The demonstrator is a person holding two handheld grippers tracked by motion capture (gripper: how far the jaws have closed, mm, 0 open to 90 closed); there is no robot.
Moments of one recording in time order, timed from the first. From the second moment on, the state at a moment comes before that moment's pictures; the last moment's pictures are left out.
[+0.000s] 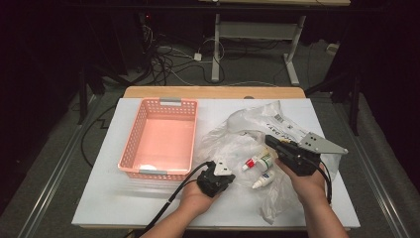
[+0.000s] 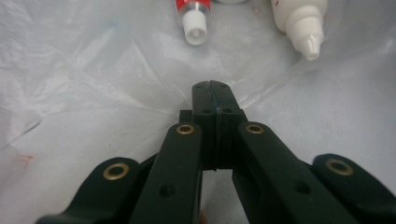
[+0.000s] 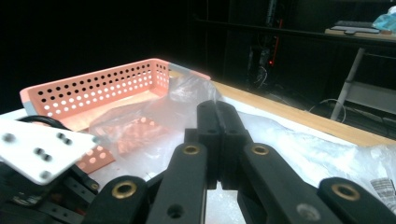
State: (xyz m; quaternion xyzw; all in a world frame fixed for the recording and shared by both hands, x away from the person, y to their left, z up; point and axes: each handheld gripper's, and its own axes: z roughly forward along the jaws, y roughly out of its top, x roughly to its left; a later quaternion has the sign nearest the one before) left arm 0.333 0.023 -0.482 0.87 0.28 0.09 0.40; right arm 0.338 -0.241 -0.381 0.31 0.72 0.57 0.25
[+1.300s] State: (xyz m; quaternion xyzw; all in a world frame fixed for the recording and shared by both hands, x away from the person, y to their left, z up) left arm 0.327 0.039 -0.387 0.76 0.26 0.18 0.57; right arm 0.334 -0.254 -0.351 0.31 0.67 0.60 0.31
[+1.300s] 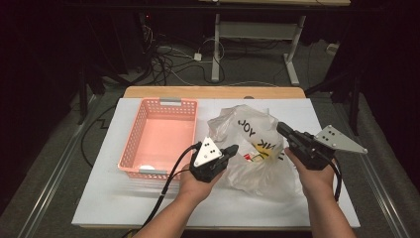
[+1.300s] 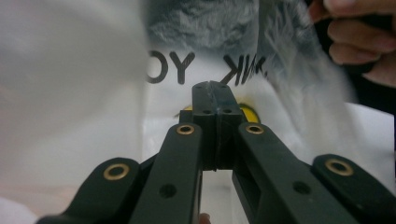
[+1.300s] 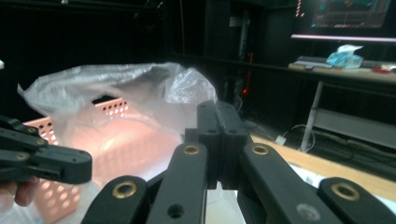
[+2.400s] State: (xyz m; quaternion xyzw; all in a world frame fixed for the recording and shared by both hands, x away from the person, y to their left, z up) left arm 0.383 0.007 -0.259 0.70 0.21 0.28 0.63; right arm 0.382 -0.255 -0.248 0.31 0.59 0.64 0.39
